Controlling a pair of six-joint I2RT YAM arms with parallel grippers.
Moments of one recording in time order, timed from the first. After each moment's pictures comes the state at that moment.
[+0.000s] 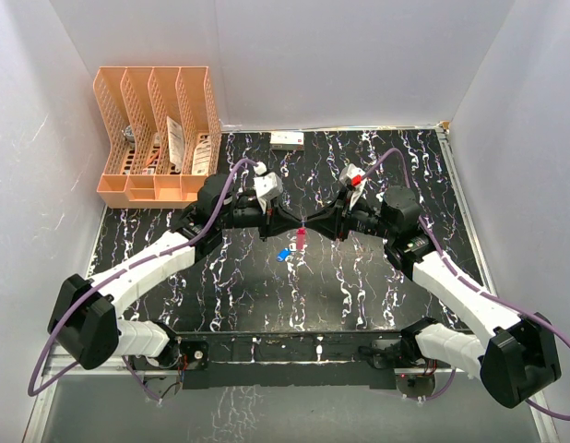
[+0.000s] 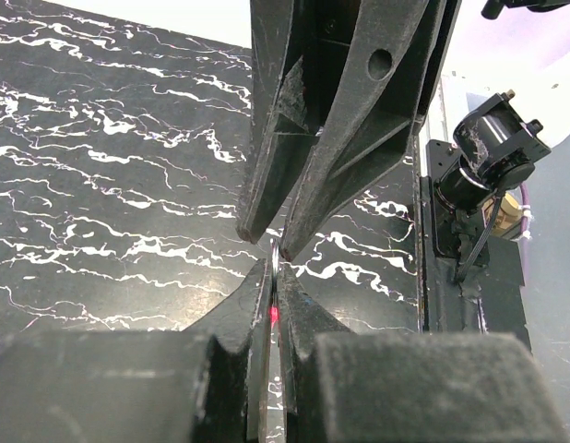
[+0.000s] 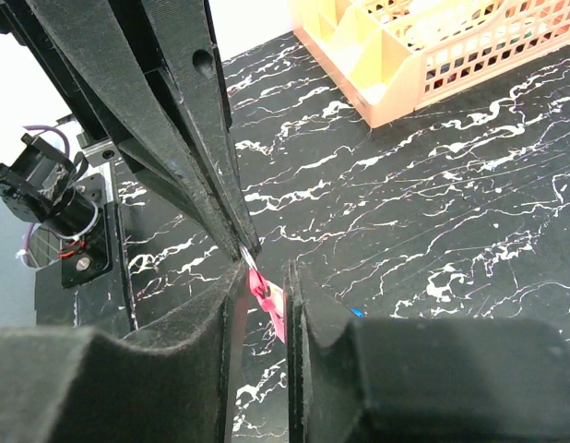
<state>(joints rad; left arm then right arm) -0.65 1.30 0.90 0.21 0.77 0.00 0.43 1.06 0.70 0.27 -0.77 0.15</state>
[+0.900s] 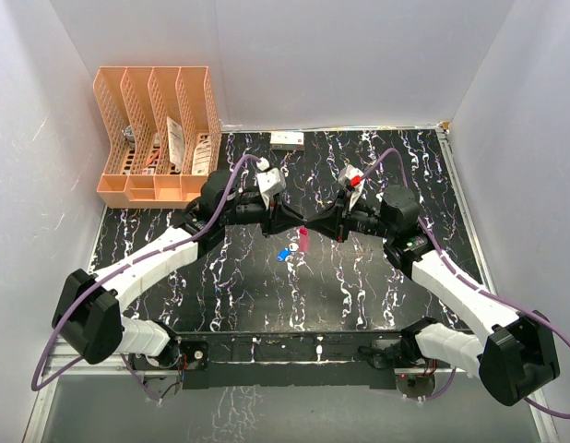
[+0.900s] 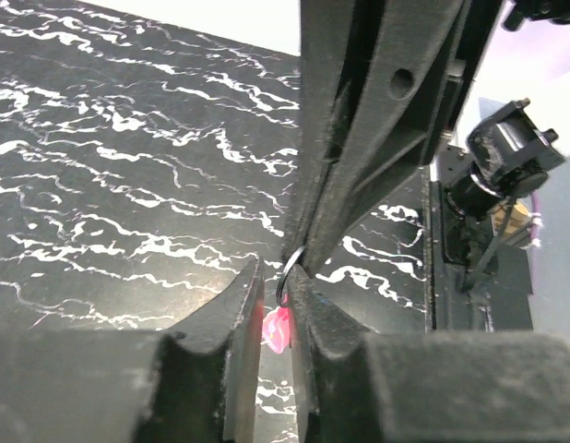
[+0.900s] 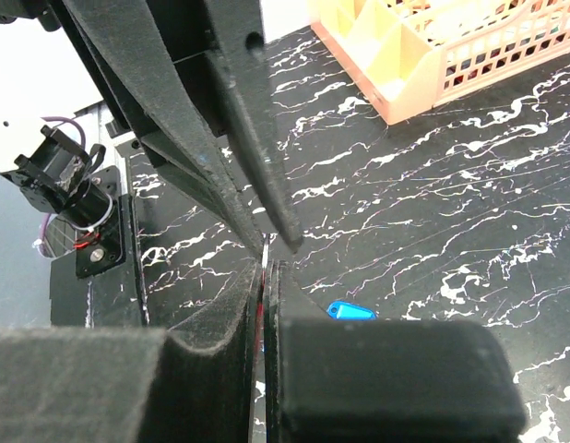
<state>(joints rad) -0.64 1.34 0.94 0.19 0.78 0.01 0.43 1.07 0.70 0.28 -0.81 0.16</state>
